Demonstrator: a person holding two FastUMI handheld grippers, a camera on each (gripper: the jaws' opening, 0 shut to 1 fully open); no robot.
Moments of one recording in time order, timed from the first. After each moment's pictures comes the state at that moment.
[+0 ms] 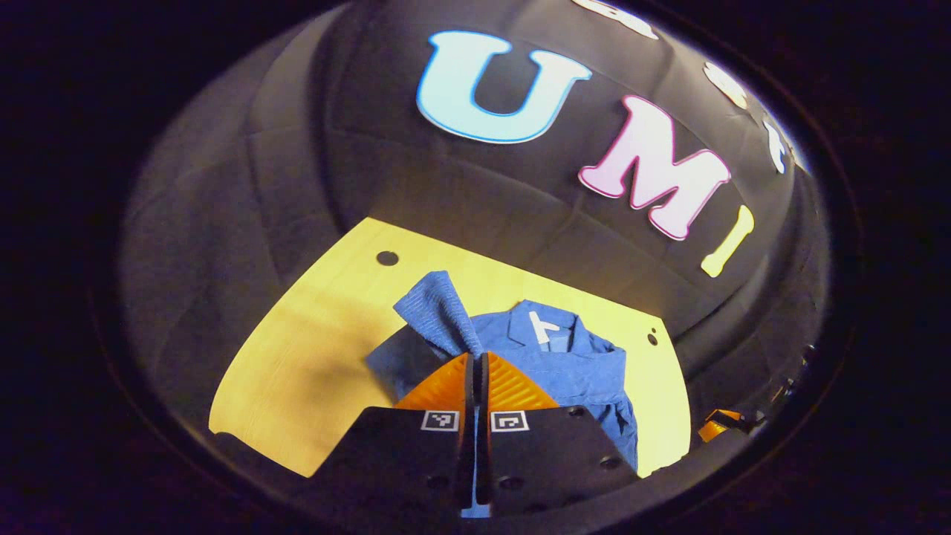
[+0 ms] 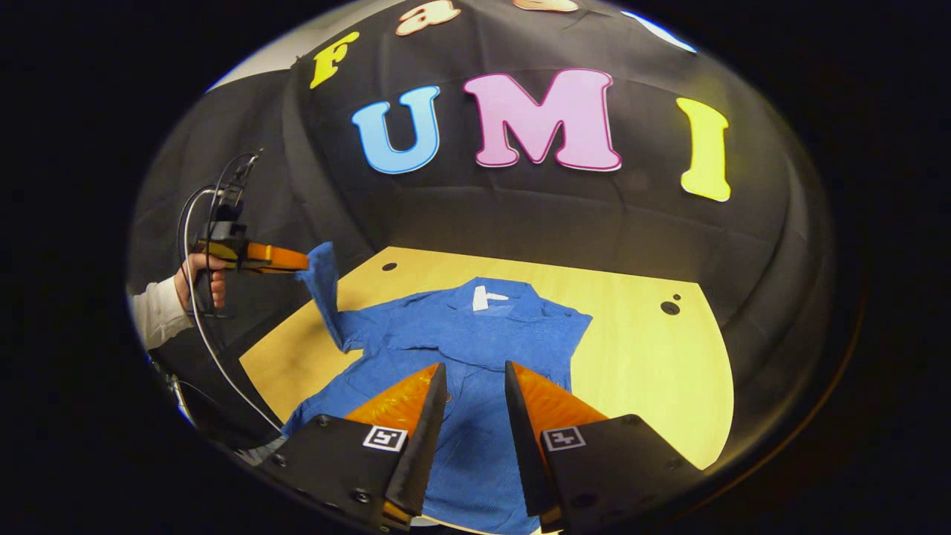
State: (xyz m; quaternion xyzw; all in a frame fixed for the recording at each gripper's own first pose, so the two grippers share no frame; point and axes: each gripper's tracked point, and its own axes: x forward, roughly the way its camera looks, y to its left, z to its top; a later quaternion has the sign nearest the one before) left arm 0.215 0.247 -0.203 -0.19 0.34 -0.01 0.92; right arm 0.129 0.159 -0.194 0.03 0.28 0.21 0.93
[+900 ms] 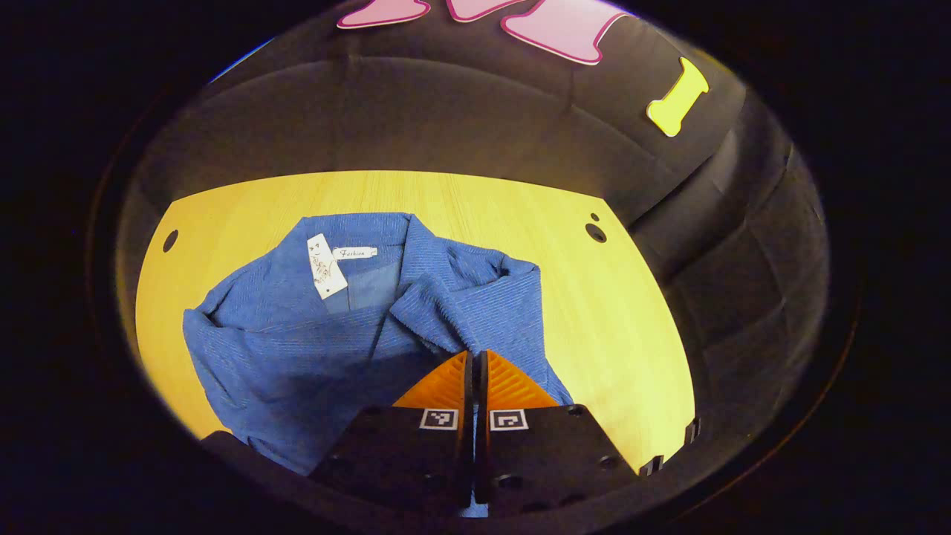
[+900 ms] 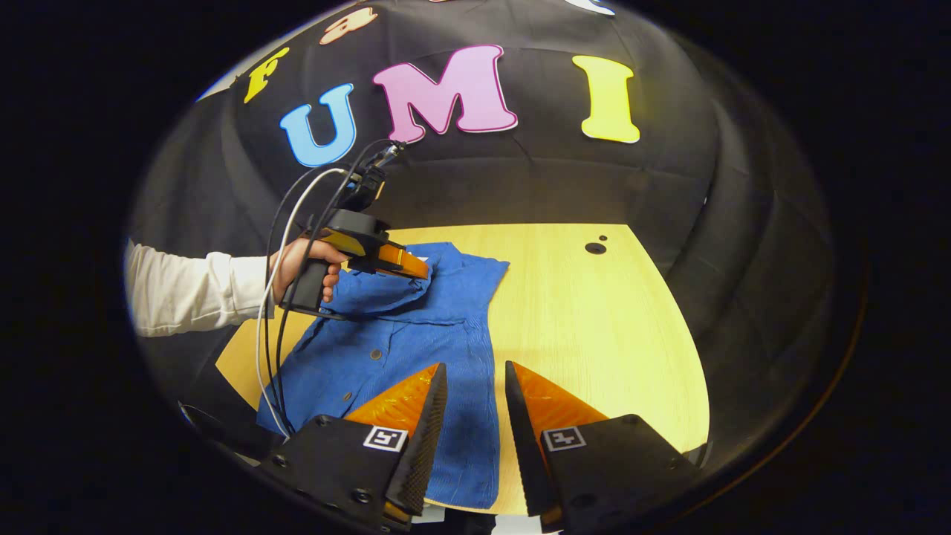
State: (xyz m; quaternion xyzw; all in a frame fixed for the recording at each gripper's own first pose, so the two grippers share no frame) left arm 0.342 -0.050 -0.351 -0.11 0.49 -0.17 0.85; right arm 0.092 0.042 -0.253 0.06 0.35 0.11 0.93
